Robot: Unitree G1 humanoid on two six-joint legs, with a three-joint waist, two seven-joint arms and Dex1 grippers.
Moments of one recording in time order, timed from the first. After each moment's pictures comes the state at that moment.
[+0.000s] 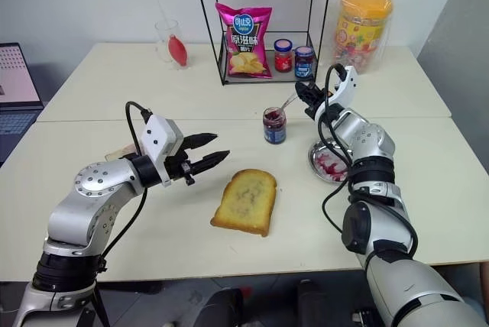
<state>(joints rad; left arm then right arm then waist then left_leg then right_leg) -0.37 0.62 0.03 -0.26 -0.35 0.45 -0.77 -1.09 -0.15 -0.47 0.74 0.65 0.69 0.31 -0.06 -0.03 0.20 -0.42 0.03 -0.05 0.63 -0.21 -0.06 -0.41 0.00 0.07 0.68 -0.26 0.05</state>
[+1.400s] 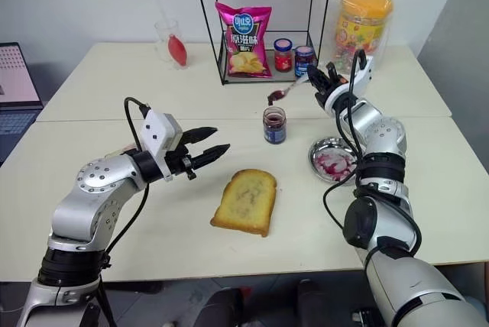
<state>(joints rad) -0.35 0.61 0.06 -0.24 -0.36 0.40 -0.77 -1.11 -0.15 -0.57 0.56 0.85 0.83 0.21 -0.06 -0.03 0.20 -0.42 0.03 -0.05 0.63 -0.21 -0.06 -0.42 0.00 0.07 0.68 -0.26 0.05</state>
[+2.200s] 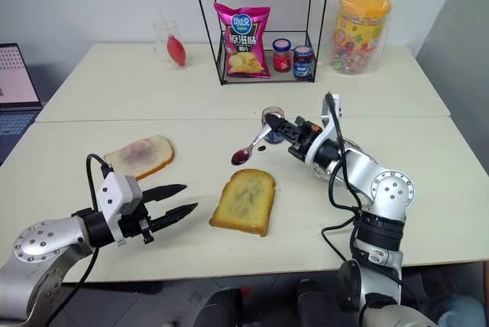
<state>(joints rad) 0.19 0.75 0.26 -0.49 -0.44 0.36 -0.91 -0.63 -0.04 -0.34 -0.12 1.31 1.21 -0.12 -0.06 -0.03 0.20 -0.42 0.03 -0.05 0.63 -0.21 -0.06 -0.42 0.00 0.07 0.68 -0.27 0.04</state>
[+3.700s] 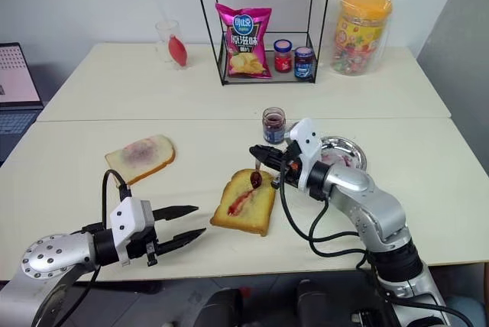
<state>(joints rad) 0.23 0.78 0.18 -0.50 -0.39 0.23 -0.95 -0.47 -0.36 0.21 -0.38 0.54 0.64 0.55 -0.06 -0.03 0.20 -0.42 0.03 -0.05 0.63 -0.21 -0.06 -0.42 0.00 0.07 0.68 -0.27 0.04</state>
